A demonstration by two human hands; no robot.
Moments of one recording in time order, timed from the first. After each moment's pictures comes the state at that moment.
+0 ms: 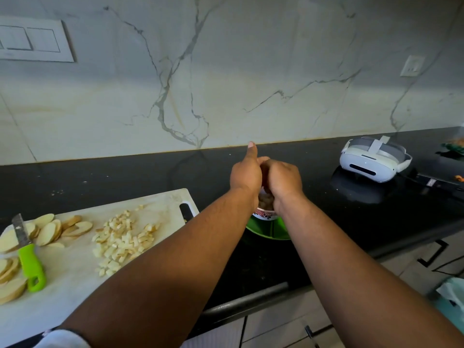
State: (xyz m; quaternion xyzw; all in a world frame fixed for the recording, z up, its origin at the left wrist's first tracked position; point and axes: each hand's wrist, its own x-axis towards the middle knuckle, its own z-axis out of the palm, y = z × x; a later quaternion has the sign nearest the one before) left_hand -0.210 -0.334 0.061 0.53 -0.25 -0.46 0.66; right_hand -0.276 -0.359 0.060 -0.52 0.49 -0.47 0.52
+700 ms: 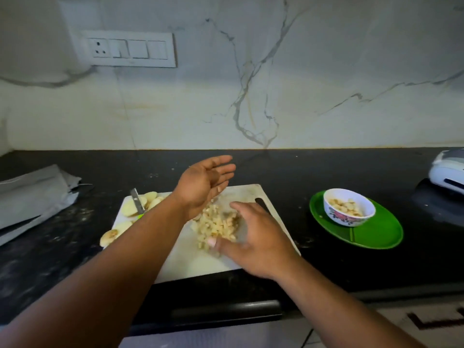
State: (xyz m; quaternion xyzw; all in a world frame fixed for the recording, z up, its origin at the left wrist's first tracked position) left_hand -0.001 -0.168 0.039 0.56 -0.34 -0.37 0.66; right_hand -0.184 -0.193 0.009 -0.91 0.27 -0.21 0.25
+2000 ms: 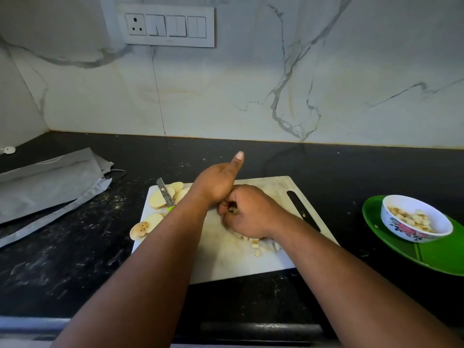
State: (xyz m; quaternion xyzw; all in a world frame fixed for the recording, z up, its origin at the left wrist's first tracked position) left_hand 0.056 -0.158 0.022 0.79 -0.38 -0.20 0.43; right_hand -0.060 -0.221 0.008 -0.95 0.13 -0.11 0.25
